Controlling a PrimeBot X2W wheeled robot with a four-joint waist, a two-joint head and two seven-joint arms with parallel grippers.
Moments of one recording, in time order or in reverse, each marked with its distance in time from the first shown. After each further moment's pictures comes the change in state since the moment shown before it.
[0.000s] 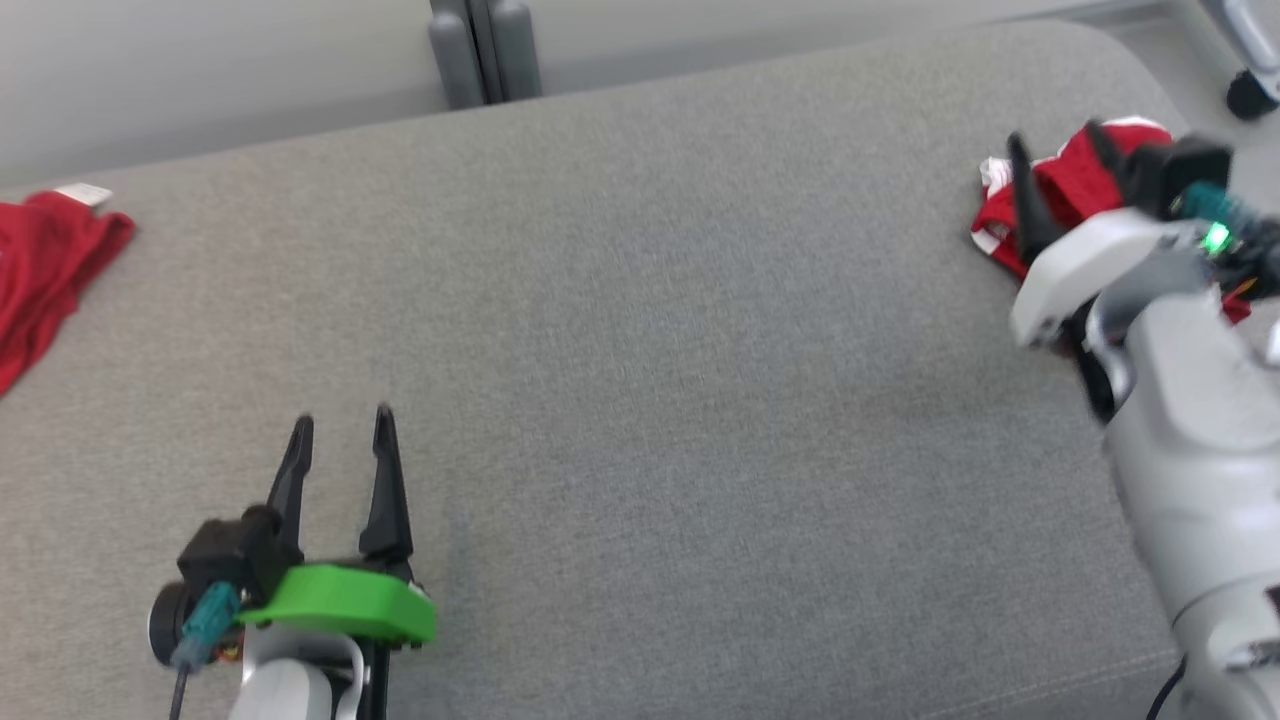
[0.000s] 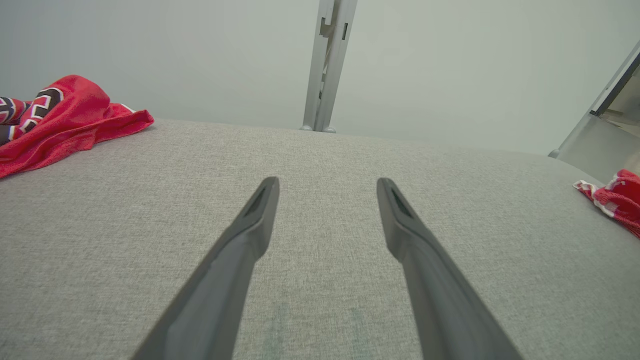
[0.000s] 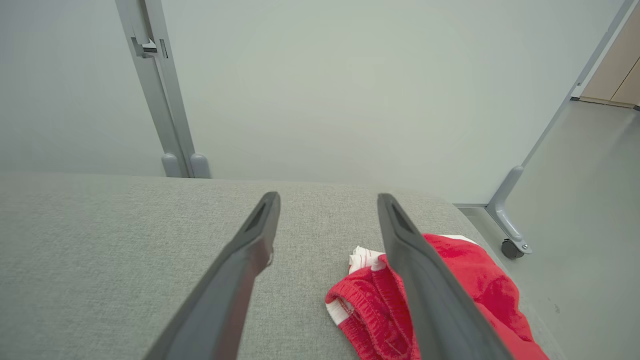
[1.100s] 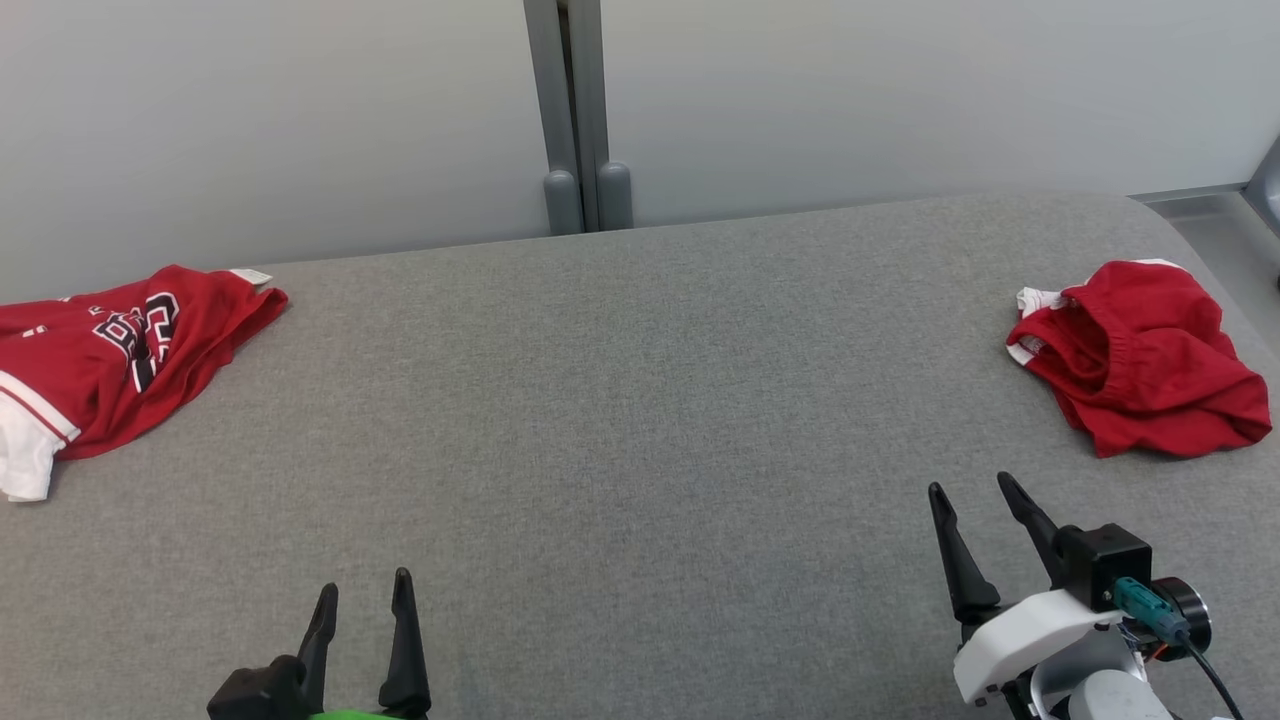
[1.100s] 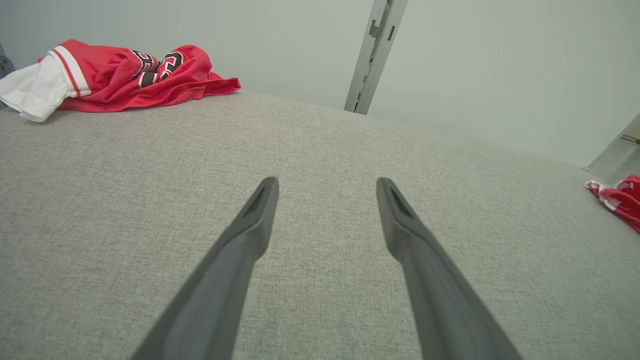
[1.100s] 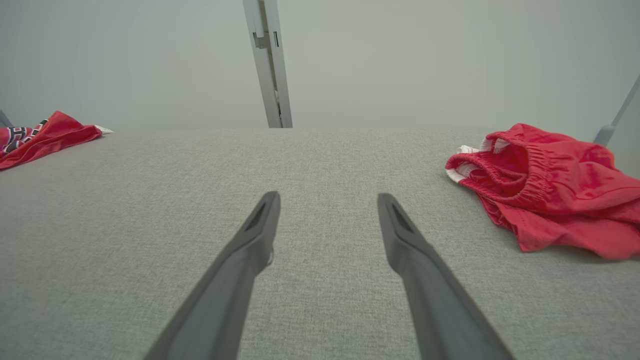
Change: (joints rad) left arm 0.244 -0.019 -0.008 -0.003 -0.048 0.026 0.000; right arm 0.776 0.132 0.005 -0.579 0.045 0.000 0.000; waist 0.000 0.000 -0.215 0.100
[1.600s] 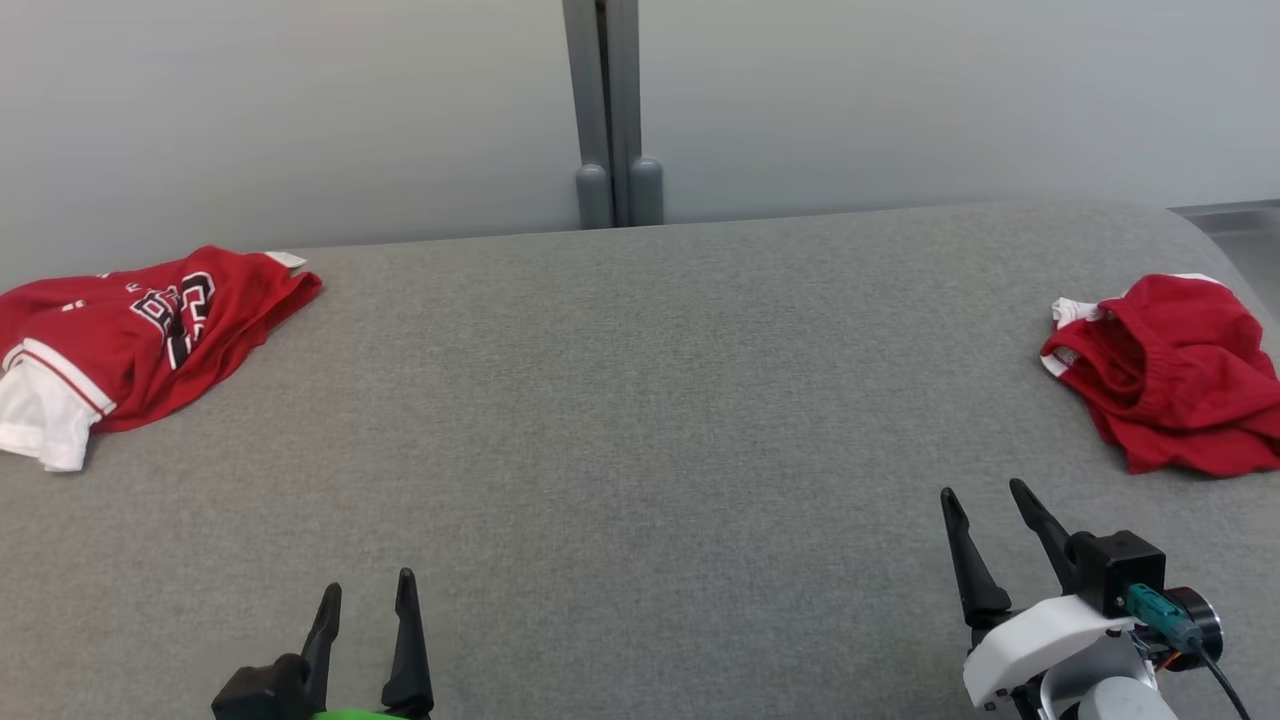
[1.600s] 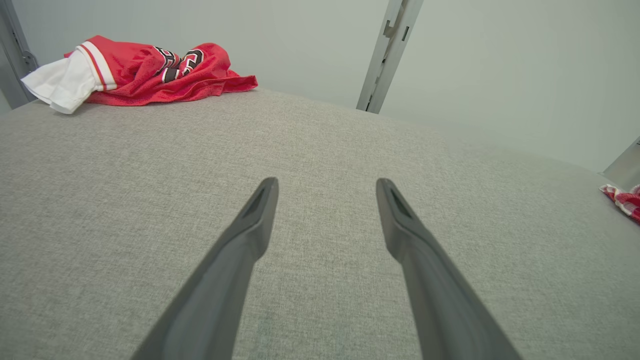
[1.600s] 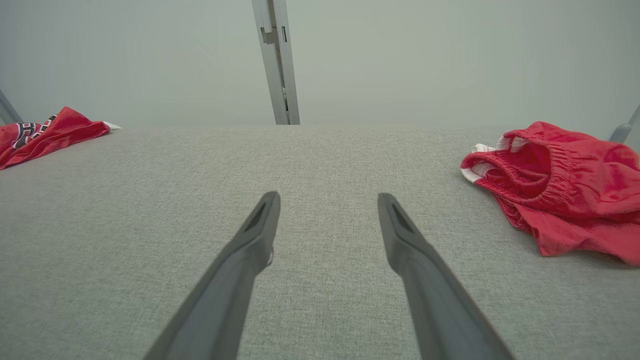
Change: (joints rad) left arm -0.004 0.000 -0.006 0.010 0.002 -0.001 0.000; right arm 0.011 0.000 -0.015 -0.002 0.009 0.000 0.000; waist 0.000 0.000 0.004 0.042
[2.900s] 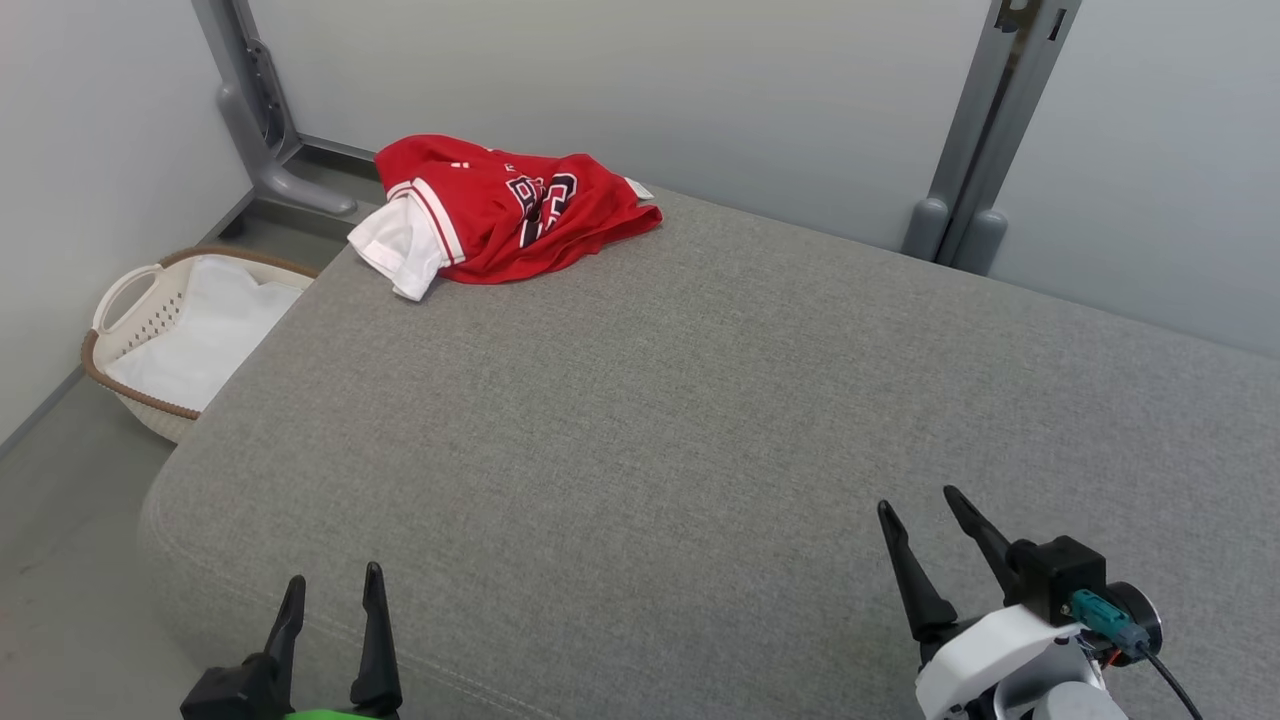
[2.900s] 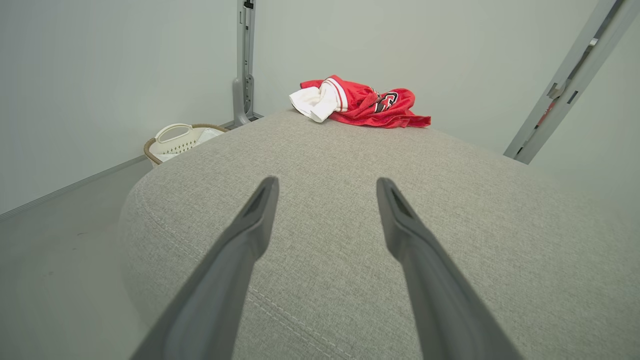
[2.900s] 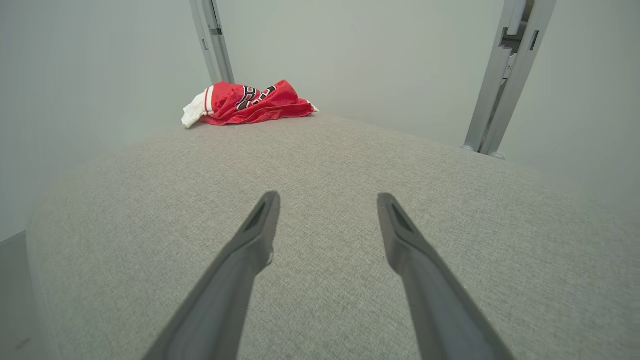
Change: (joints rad) left arm 0.009 0.001 0.074 -0.032 0.080 -0.035 0.000; right arm 0.002 0.001 0.123 -0.009 0.035 0.000 0.000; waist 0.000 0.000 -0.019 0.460
